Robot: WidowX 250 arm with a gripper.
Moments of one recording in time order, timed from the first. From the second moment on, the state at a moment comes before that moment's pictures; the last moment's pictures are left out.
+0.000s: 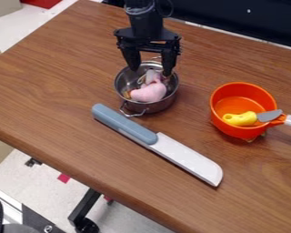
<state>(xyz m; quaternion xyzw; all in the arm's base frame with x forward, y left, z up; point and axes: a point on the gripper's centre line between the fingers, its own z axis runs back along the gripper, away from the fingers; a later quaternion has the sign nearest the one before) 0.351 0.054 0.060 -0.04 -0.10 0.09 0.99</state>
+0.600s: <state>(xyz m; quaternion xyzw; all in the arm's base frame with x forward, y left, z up) 0.341 0.056 0.046 -0.04 -0.10 0.09 0.99</state>
